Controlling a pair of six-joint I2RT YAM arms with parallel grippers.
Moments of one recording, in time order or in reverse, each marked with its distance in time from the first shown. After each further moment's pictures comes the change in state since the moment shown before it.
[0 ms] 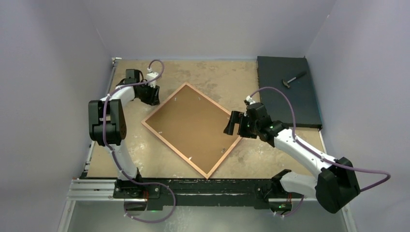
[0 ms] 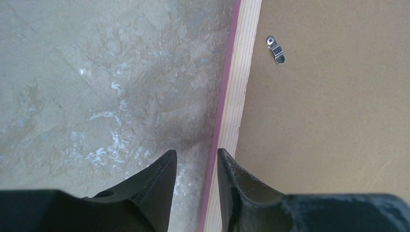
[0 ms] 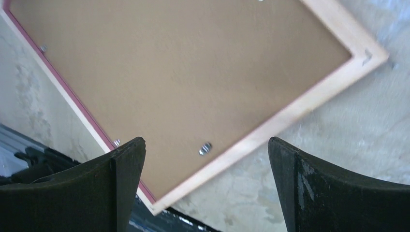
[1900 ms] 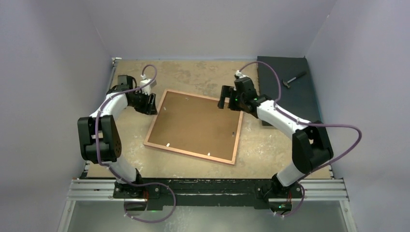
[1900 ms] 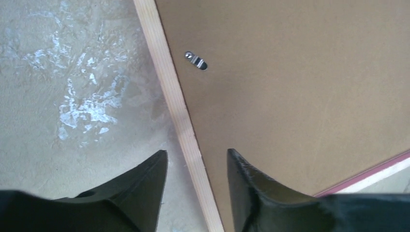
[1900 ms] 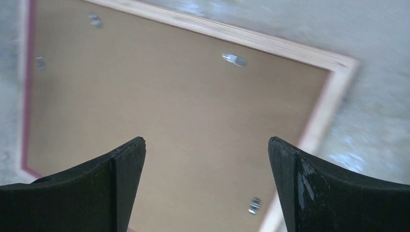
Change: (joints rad) left arm 0.034 -0.266 -0.165 -0.206 0.051 -0.018; right arm -0.083 0.381 0.330 0.073 0.119 -0.120
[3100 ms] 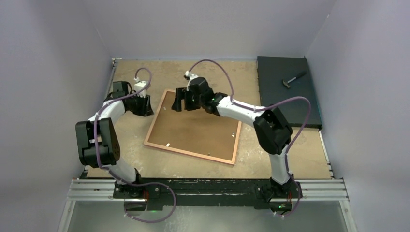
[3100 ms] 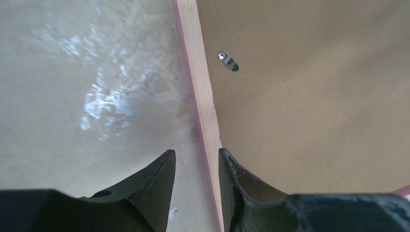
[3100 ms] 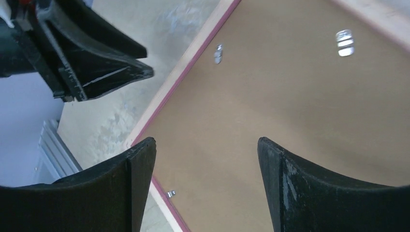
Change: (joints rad) left arm 0.065 -0.045 -0.119 0.200 -0.008 -0.068; right arm 0.317 0.426 0.443 0.213 -0.164 0.055
